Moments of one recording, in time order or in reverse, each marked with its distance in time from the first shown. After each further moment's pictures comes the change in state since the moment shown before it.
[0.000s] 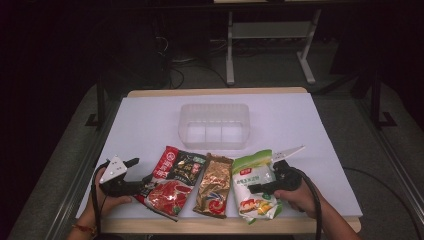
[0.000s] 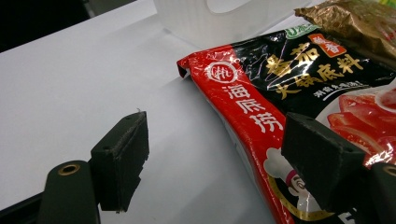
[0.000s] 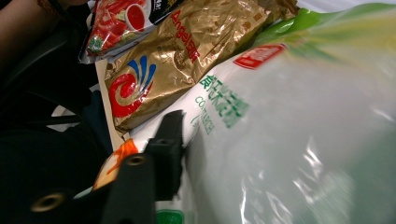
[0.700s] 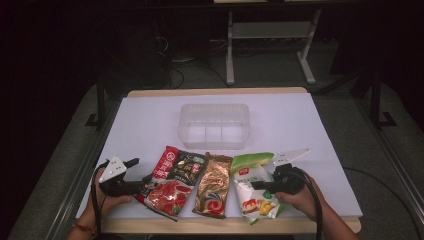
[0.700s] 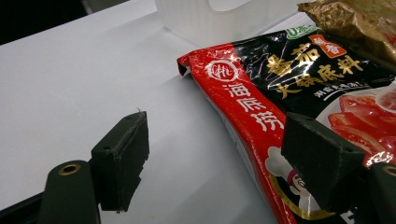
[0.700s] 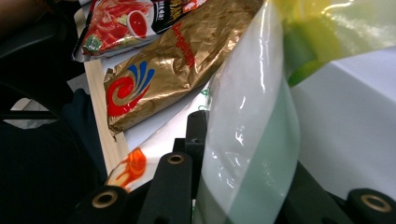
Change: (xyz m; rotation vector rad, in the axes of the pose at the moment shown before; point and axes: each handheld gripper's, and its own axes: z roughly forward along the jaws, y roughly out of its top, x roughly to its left) left arm 0.002 -0.002 0.000 -0.008 -0.009 -0.030; right arm 0.021 0.002 -0.014 -0.057 -0.112 -0.113
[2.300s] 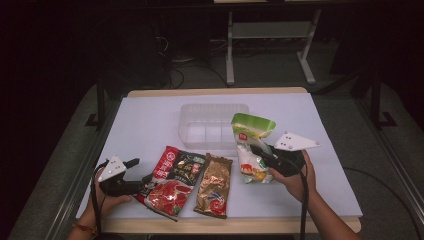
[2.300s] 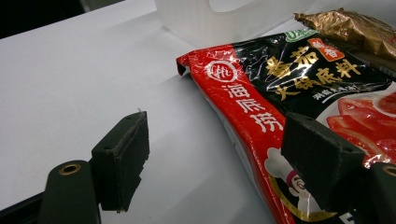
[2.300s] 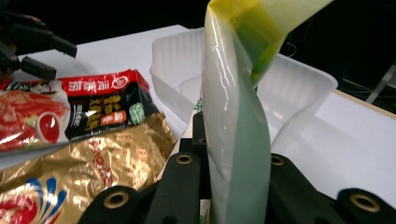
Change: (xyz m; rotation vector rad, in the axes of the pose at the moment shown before) left arm 0.002 -0.001 0.001 -0.002 -0.012 -0.017; right arm 0.010 0.048 -0.012 -0.323 -0.354 -0.175
